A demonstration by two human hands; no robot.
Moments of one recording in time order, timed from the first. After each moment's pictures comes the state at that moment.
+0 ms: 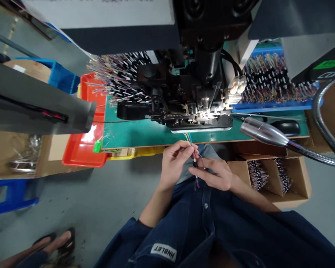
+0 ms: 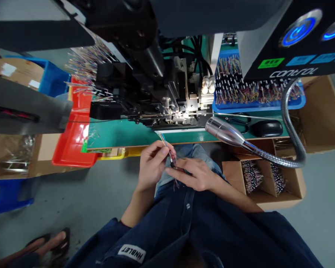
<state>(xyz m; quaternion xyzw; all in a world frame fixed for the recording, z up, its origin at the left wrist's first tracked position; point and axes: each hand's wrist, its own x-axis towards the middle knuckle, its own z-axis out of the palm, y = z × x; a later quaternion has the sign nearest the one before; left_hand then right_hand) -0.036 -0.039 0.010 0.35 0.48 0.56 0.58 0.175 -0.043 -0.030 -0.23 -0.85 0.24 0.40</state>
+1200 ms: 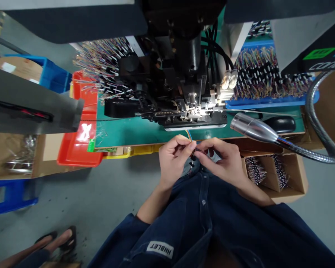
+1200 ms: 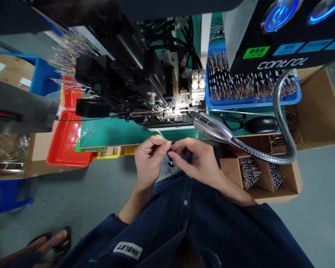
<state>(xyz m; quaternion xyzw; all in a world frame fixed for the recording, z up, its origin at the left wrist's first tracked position) -0.013 -0.030 0.021 0.43 0.49 0.61 0.46 0.176 -0.012 0.046 -0.39 -0.67 0.46 0.44</state>
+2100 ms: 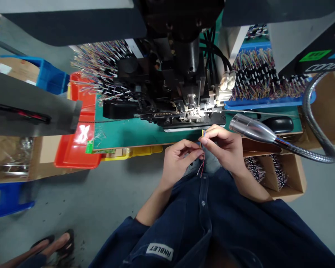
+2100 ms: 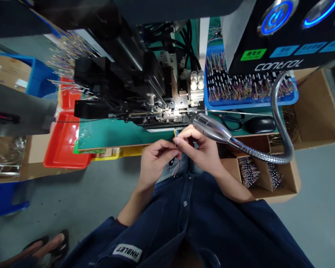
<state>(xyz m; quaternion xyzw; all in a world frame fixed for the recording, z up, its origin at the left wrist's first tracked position) -0.013 -0.034 0.022 0.40 0.48 0.52 0.59 0.169 0.016 0.036 -0.36 -0.57 0.53 0.51</state>
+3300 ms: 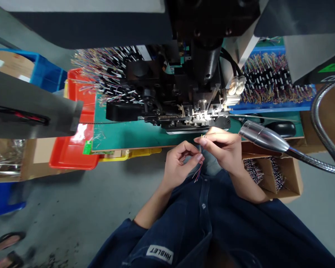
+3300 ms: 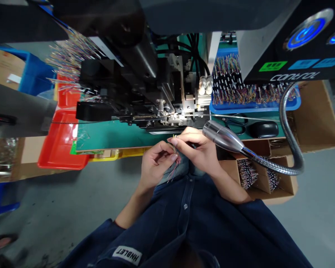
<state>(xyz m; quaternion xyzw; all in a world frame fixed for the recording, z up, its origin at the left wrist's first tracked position) -0.023 -0.037 0.014 0.43 0.45 0.52 0.59 0.155 0.028 0.043 -0.38 -0.60 0.51 0.49</state>
